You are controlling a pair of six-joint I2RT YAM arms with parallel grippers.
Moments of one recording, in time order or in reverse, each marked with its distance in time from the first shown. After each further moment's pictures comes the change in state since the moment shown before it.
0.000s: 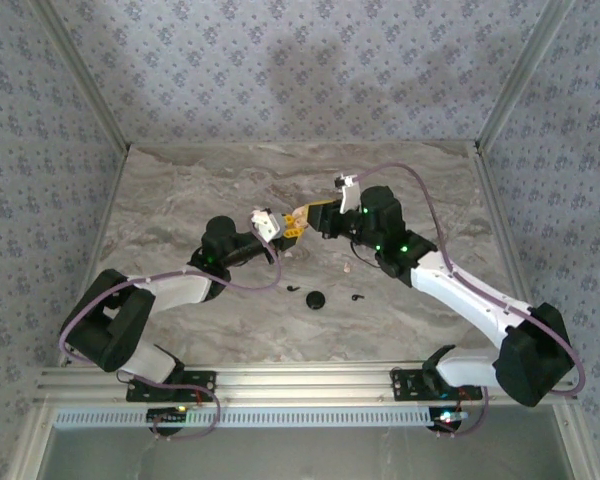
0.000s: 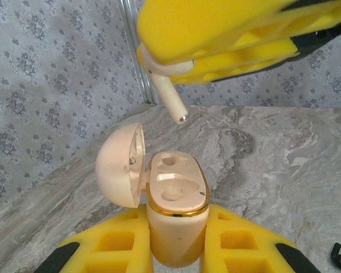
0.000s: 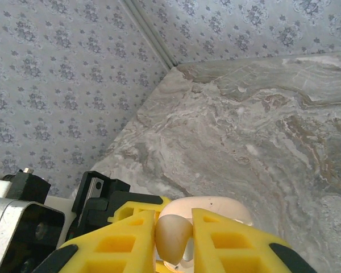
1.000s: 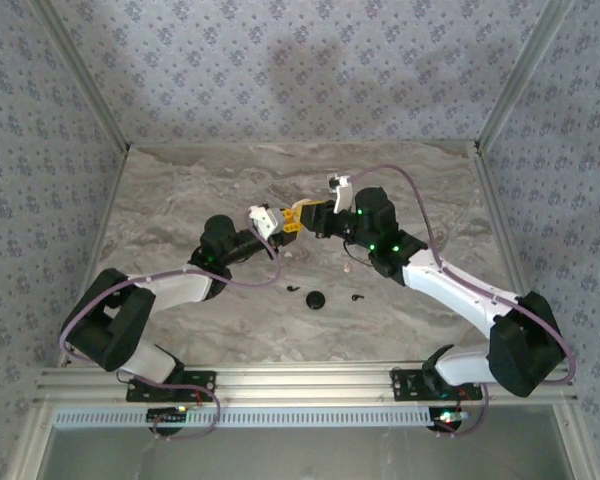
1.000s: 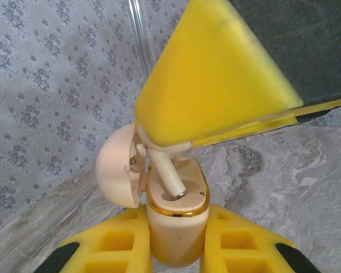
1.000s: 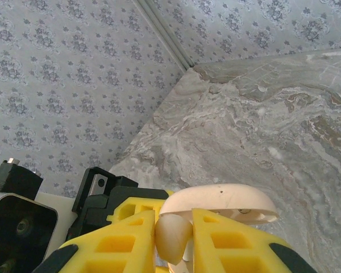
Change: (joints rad) left arm -0.001 0.007 0.014 0.053 -0.022 -0.045; right arm 0.011 0.062 -0.014 0.115 -0.041 0.052
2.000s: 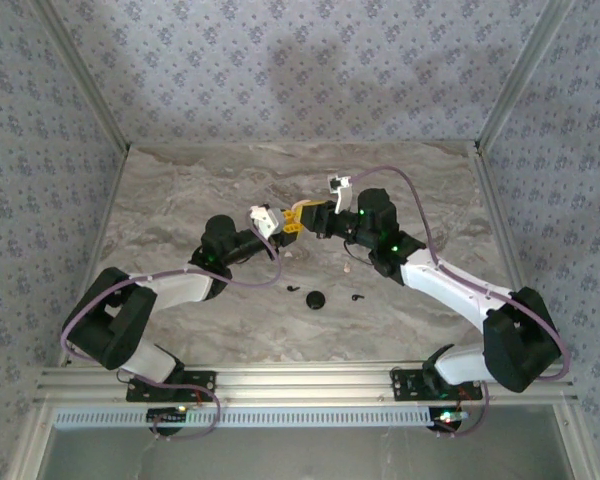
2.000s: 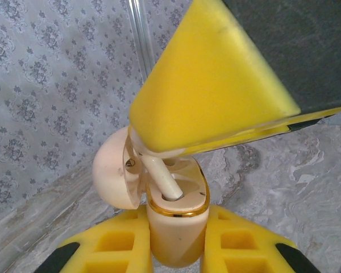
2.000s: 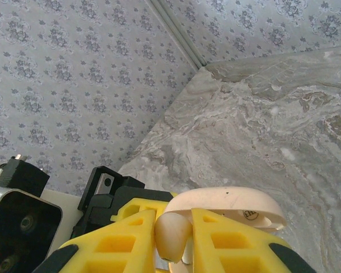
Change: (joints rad) left arm 0.000 0.006 0.000 -0.004 0.000 -0.007; right arm -0.028 0.024 -0.036 0.089 -0.078 0.018
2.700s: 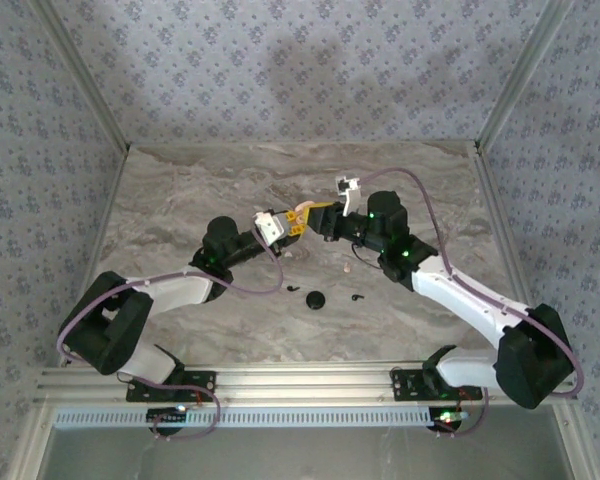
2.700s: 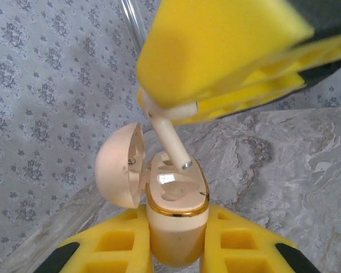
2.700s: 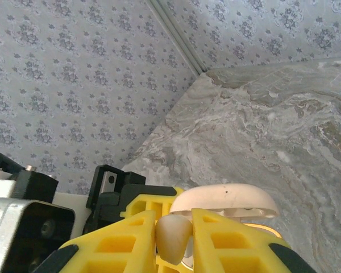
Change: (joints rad) left arm -0.031 -0.029 -0.003 -0.031 -0.045 0.153; right arm -0.013 -0.103 -0.021 -0.060 0.004 -0.023
